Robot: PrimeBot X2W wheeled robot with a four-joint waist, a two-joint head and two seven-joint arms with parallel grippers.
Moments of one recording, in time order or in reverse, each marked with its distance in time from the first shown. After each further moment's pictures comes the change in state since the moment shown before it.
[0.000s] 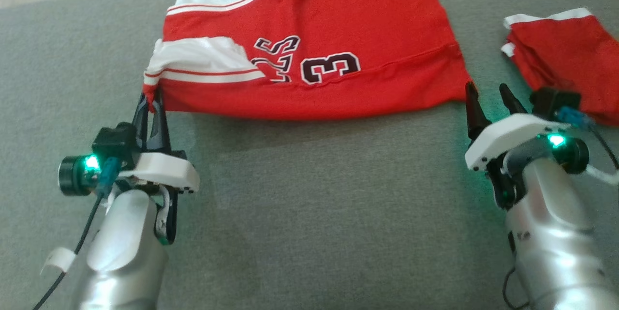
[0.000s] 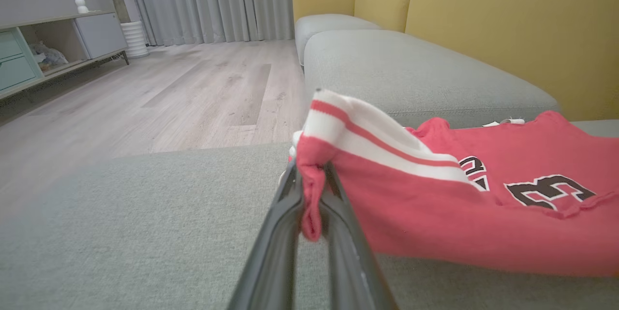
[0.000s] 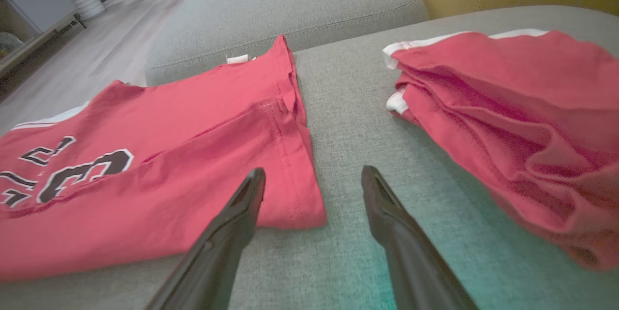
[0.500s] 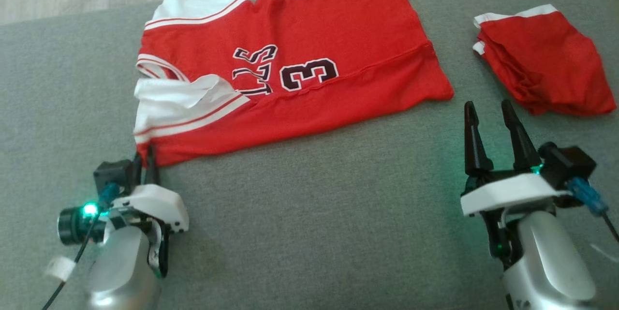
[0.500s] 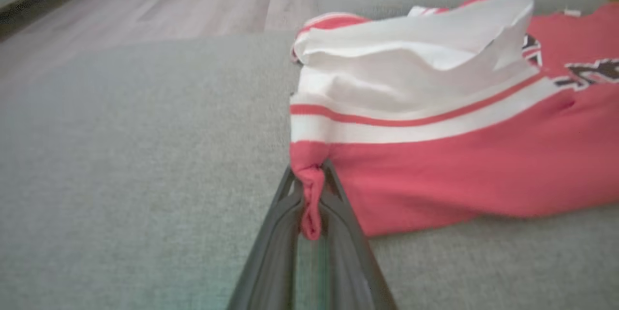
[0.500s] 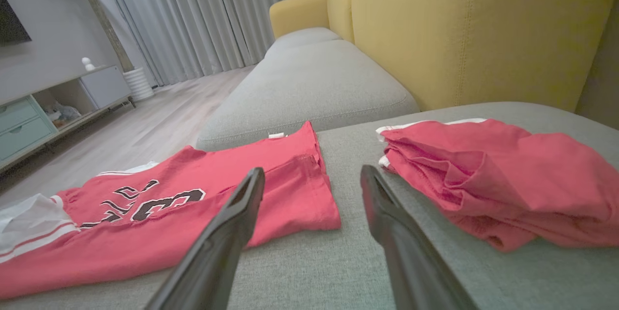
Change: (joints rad) left arm 0.035 -0.003 0.041 0.222 -0.024 0.009 0.122; right arm 0.327 0.001 0.116 -0.444 0.073 0.000 -0.212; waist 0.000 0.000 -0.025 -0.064
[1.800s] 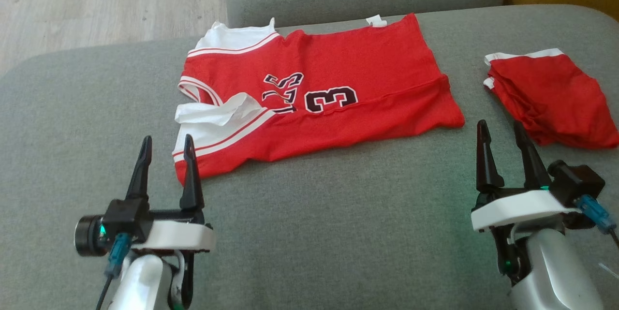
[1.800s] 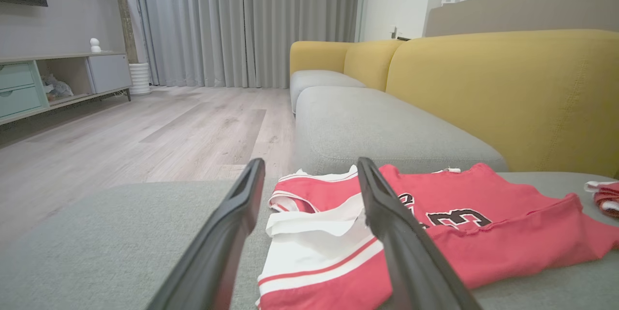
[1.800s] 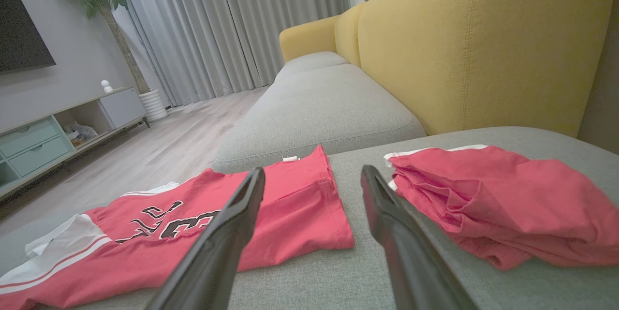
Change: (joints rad) left arm 0.278 -0.018 -0.049 -0.563 0.017 0.020 -0.135; right arm 0.040 -0.001 -0.050 0.038 -0.014 0.000 -0.001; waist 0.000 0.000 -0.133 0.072
